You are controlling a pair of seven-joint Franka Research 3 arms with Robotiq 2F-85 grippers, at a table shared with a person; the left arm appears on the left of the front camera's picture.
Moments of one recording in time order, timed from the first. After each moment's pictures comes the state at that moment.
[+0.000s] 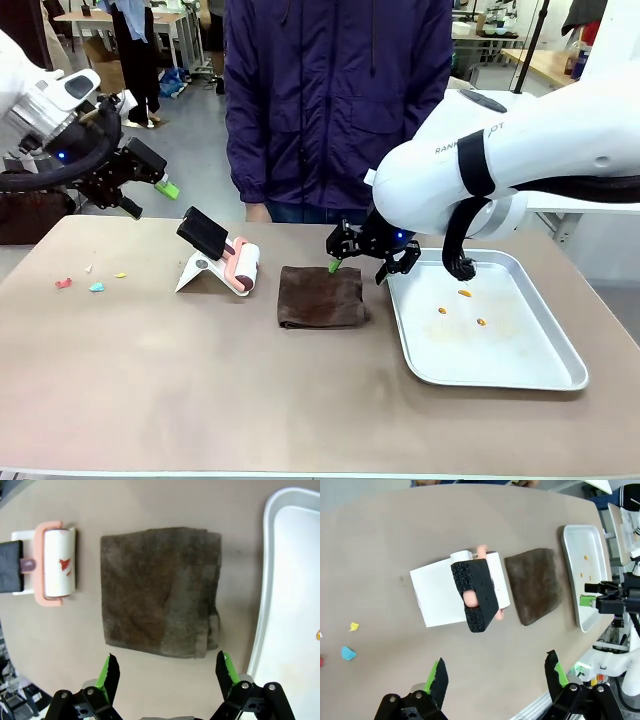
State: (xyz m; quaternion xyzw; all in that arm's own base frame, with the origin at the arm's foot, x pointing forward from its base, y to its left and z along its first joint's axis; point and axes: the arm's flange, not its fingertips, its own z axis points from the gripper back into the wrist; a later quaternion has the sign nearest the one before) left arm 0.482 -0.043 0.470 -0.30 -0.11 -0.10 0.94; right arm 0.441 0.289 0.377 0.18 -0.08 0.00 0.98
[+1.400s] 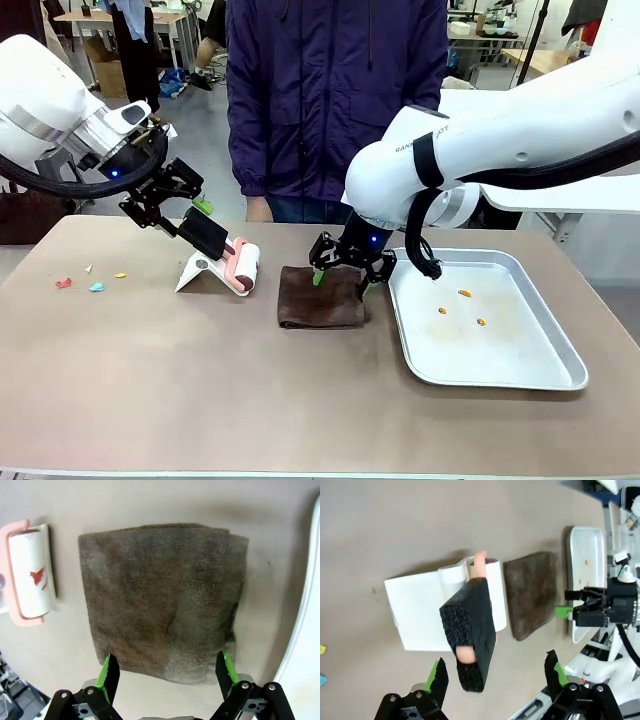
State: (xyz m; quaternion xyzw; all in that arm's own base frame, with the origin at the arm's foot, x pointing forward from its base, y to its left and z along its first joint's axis) left arm 0.534 -0.080 0.415 -0.33 -0.04 -0.06 0.94; right arm 0.489 0.319 0.333 0.16 0.01 0.00 0.99
